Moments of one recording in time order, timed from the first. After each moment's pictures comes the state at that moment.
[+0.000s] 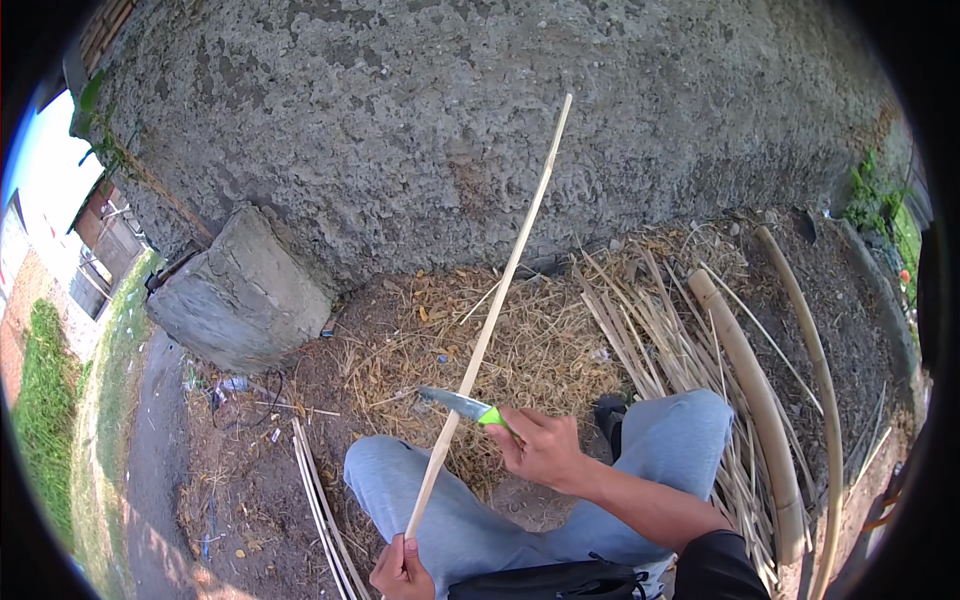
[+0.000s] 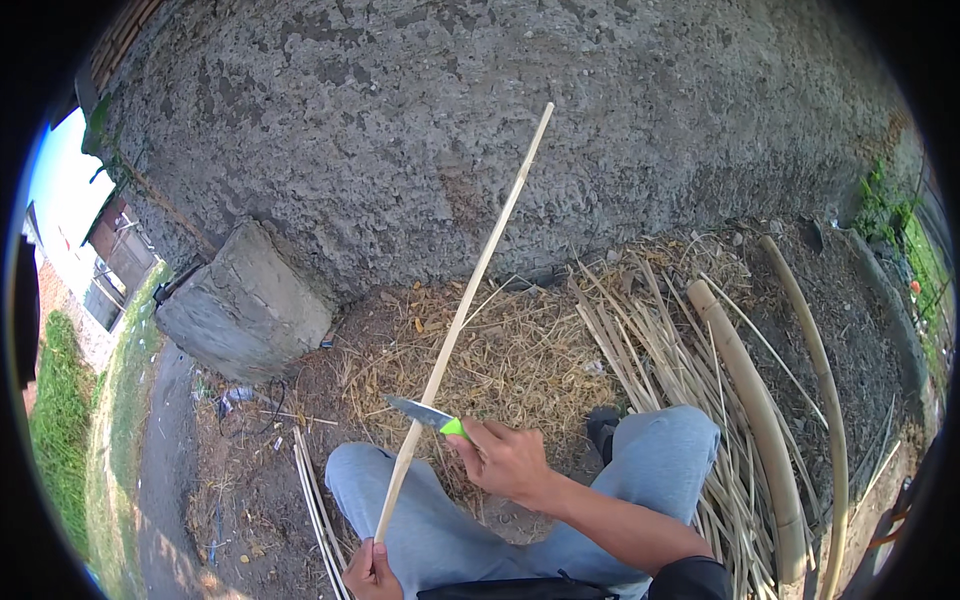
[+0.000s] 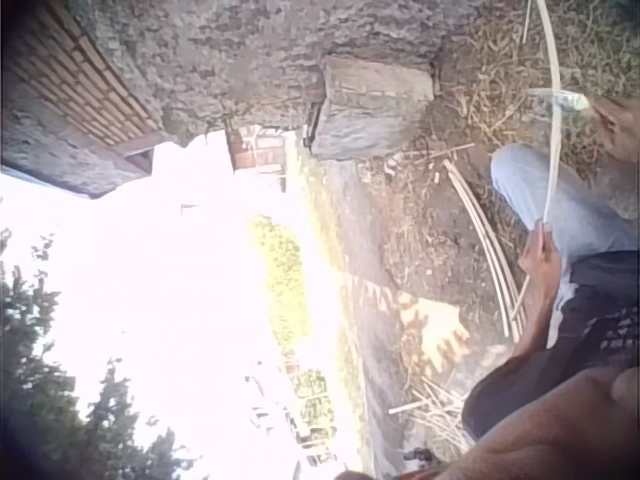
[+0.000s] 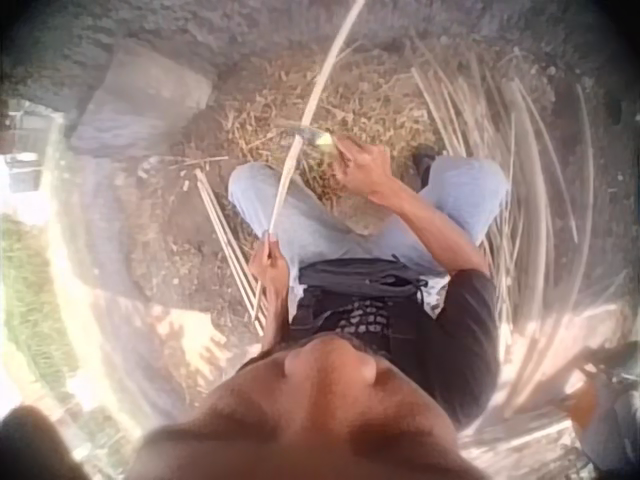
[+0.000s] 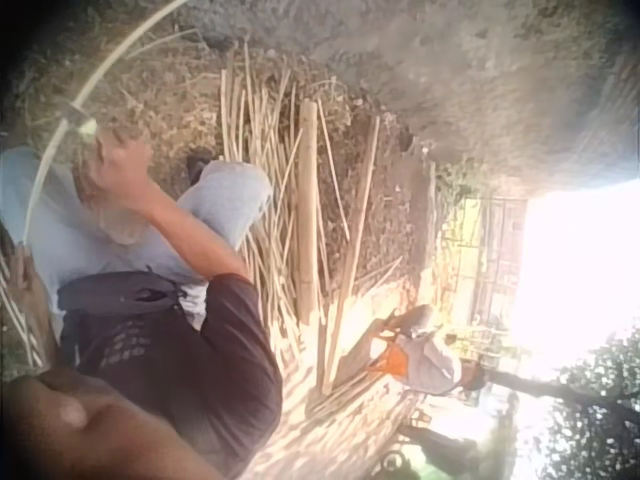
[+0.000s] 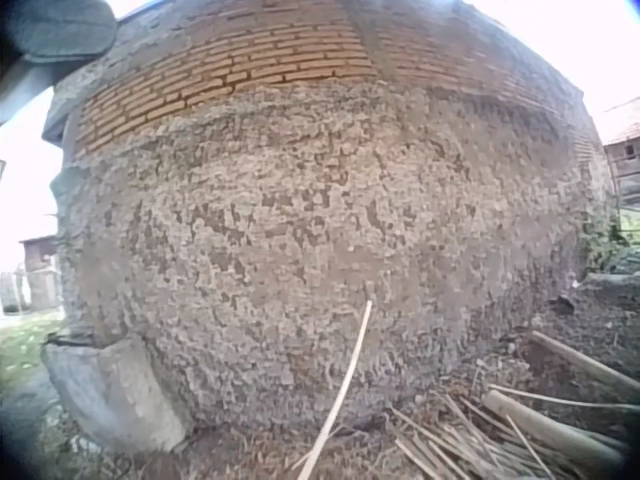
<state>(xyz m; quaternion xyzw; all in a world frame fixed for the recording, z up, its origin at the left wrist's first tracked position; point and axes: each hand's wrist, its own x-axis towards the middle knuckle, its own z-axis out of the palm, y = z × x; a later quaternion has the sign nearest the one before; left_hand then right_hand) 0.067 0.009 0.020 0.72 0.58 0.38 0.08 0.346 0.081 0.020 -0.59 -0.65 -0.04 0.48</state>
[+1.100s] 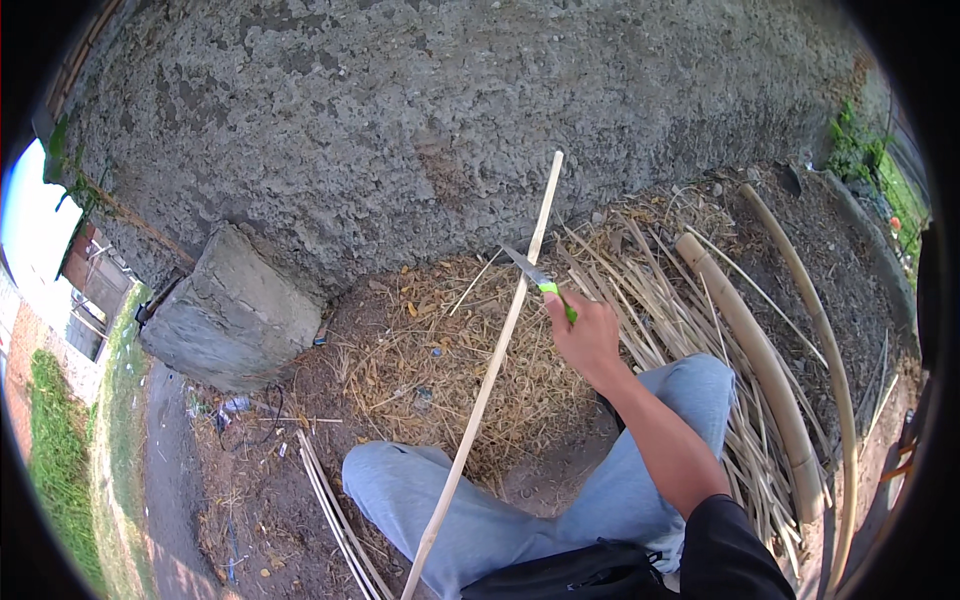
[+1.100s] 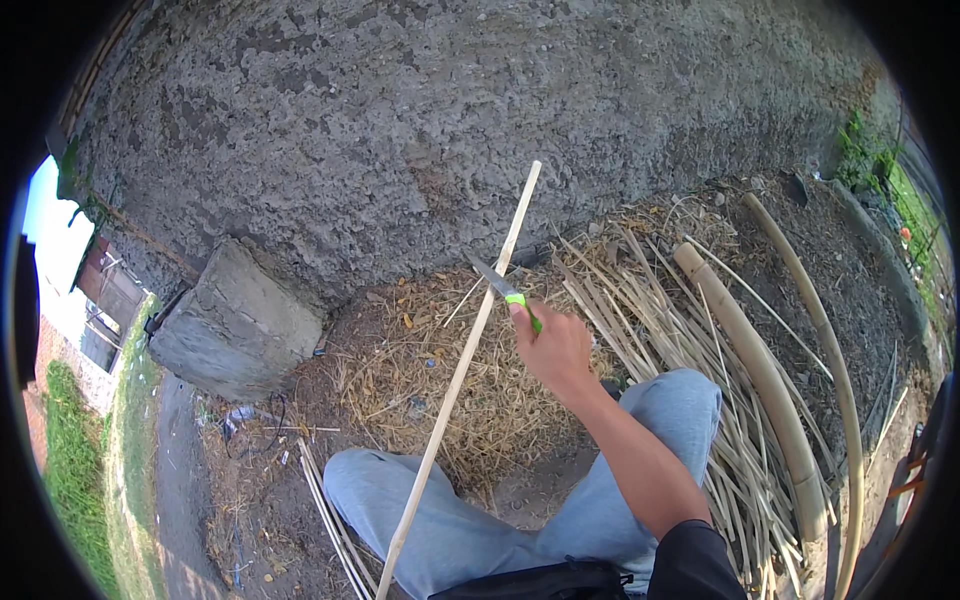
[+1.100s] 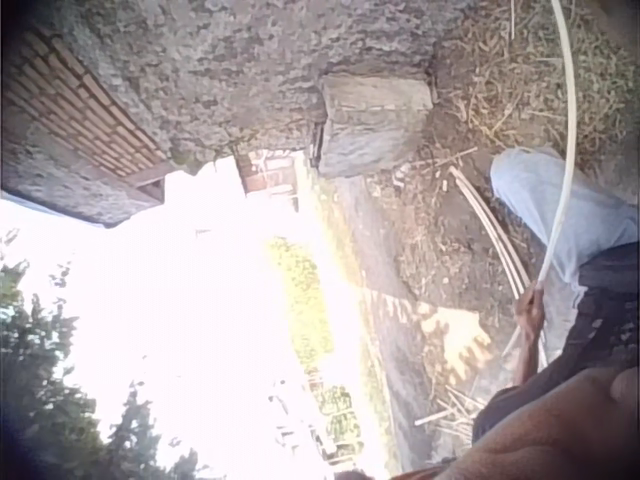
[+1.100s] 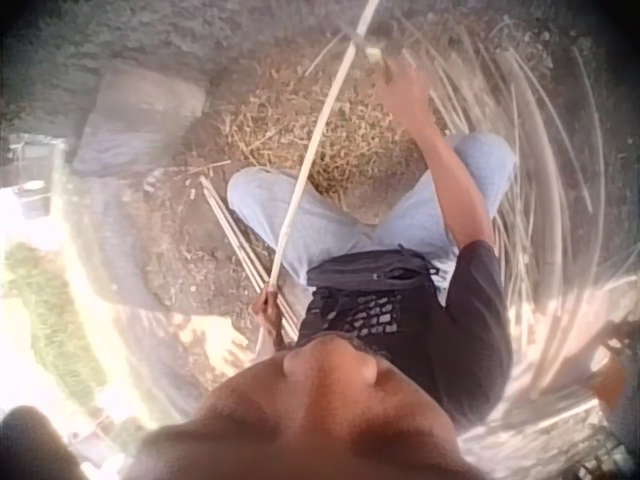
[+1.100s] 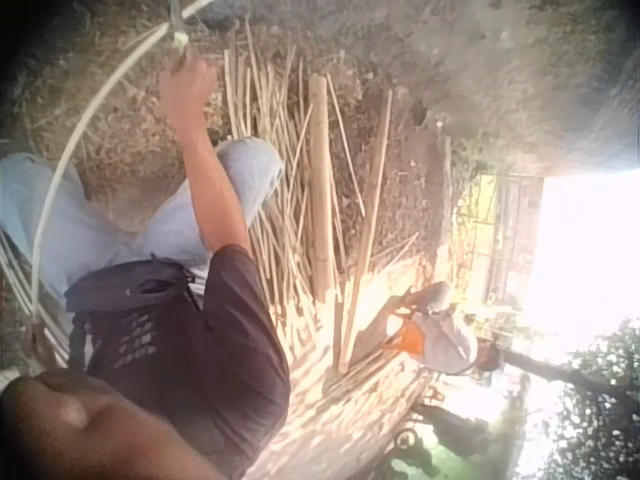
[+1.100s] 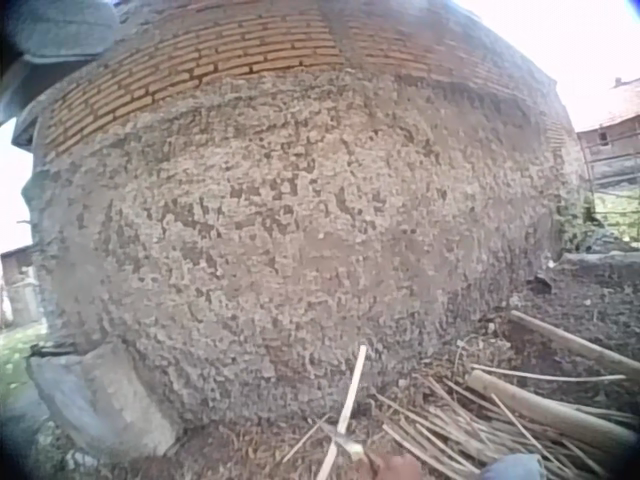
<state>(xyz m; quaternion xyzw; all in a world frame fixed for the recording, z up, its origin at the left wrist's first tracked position) -0.059 -0.066 -0.003 0.66 0.65 0.30 0.25 0.438 0.127 0.034 -0.77 -0.42 0.01 0.49</state>
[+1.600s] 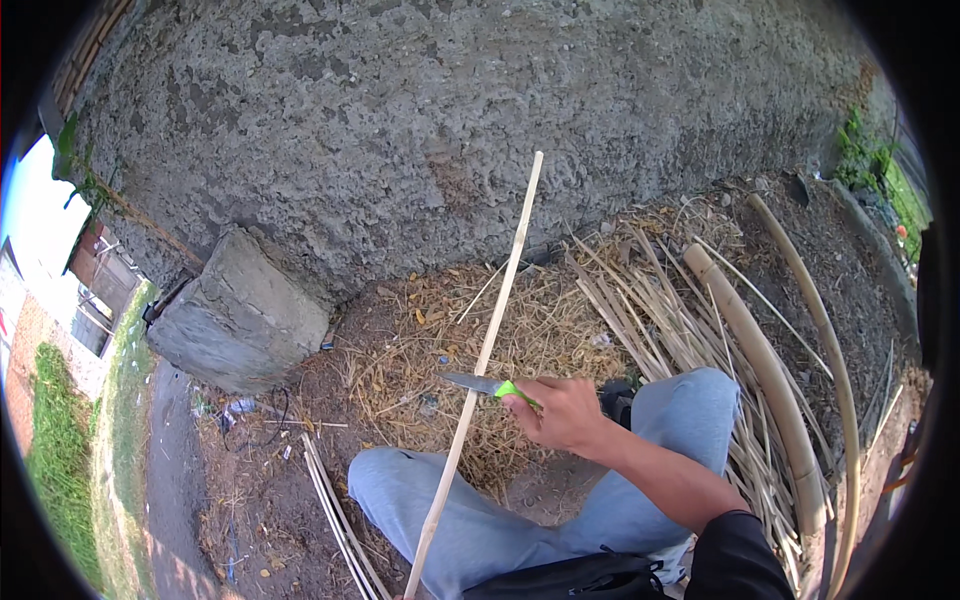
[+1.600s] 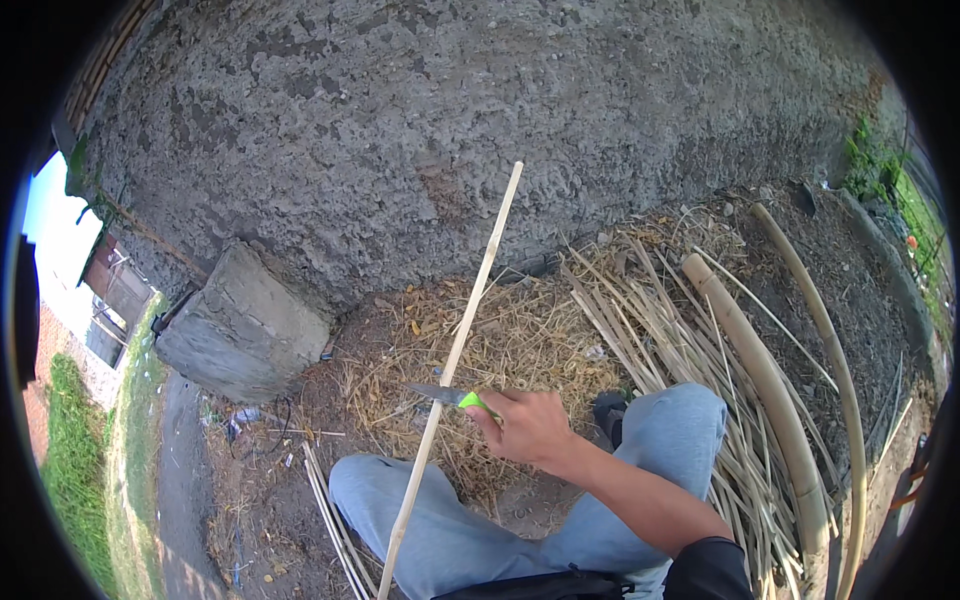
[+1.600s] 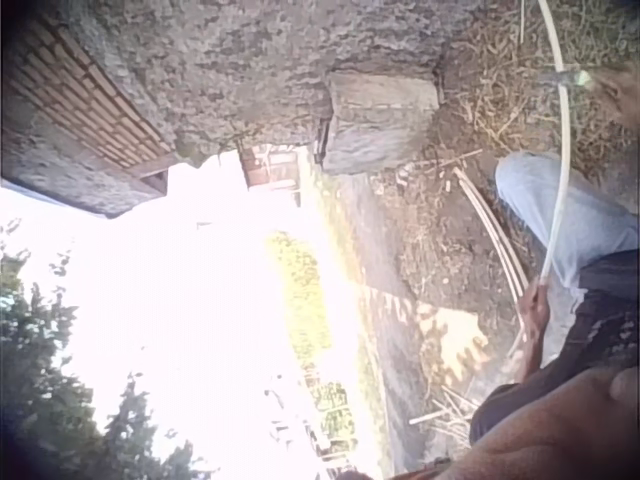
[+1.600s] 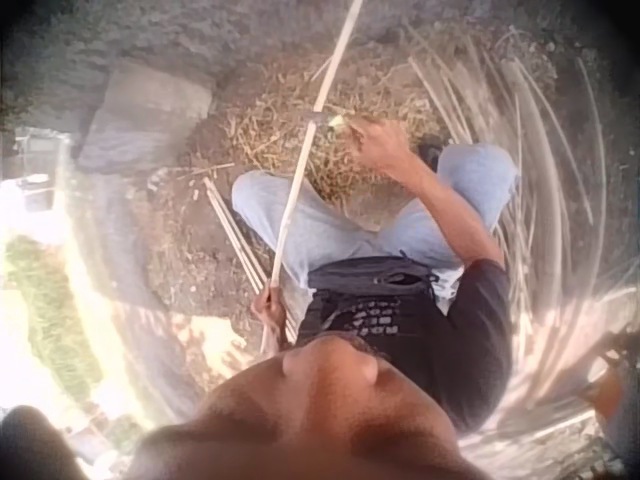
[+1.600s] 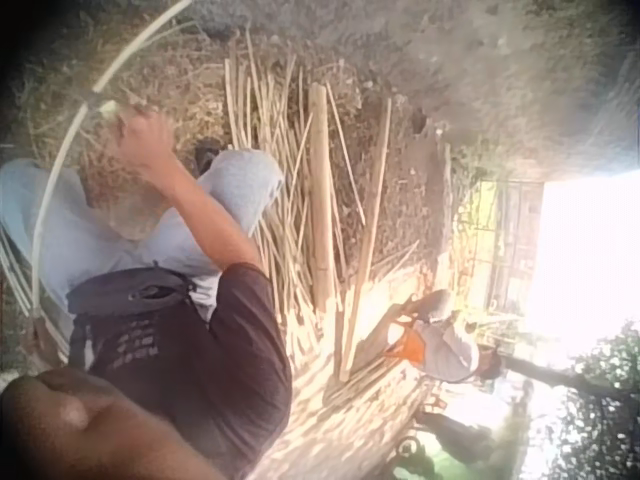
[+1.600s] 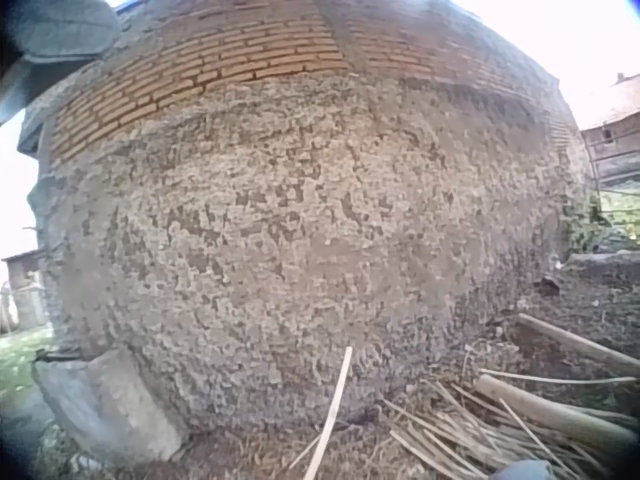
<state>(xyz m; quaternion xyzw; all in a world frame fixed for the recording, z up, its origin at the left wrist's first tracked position) -0.026 -0.051 0.010 0.70 0.61 0.32 0.20 0.377 0.093 0.017 -0.61 -0.64 -0.05 0.46</state>
